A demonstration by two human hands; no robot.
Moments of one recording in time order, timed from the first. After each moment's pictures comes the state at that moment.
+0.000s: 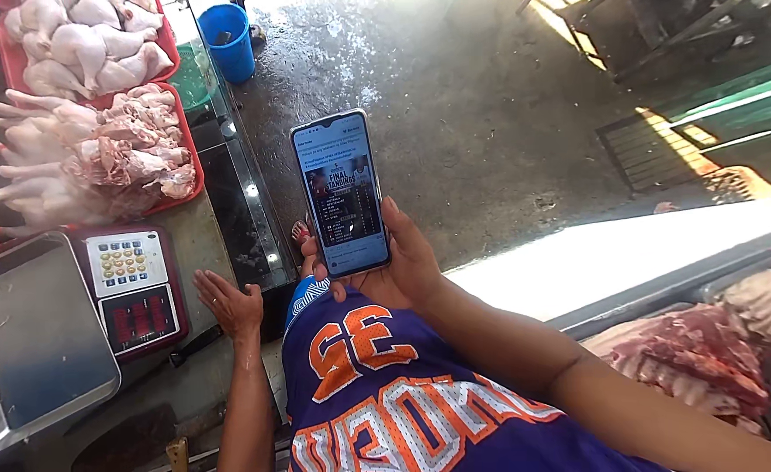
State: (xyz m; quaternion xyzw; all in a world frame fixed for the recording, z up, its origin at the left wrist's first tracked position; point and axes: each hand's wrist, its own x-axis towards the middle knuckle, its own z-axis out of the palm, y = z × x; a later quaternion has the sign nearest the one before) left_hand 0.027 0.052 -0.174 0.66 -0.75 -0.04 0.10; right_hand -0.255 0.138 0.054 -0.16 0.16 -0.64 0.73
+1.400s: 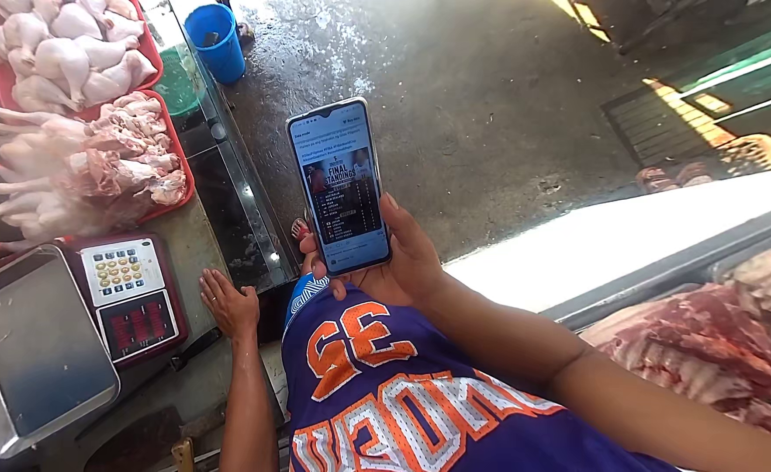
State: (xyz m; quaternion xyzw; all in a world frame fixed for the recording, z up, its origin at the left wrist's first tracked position) left_hand 0.026 0.049 -0.176 0.65 -0.76 -0.05 0.02; right_hand -0.268 0.150 0.057 -0.16 0.16 -0.66 0.72
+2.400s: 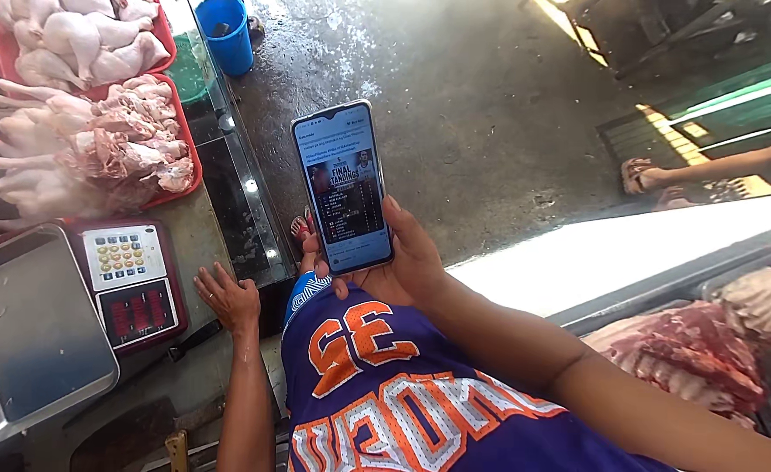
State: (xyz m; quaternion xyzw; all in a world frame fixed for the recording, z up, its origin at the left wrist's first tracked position) left_hand 0.025 0.048 -0.175 0.69 -0.72 -0.06 0.03; right_hand -0.254 0.141 0.055 -0.16 0.17 -0.64 0.73
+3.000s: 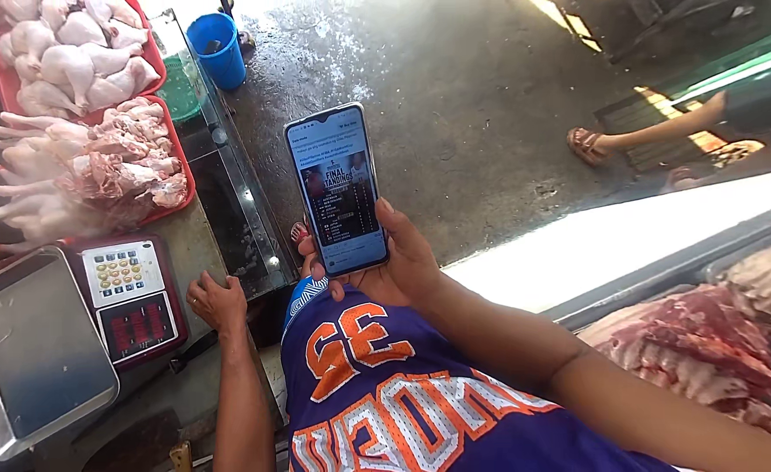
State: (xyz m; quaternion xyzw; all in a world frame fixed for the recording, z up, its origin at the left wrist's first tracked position) left_hand 0.015 0.019 -0.138 0.73 -0.67 -0.10 0.04; right_hand -0.268 0.152 0.056 -0.17 0.16 -0.66 0.72
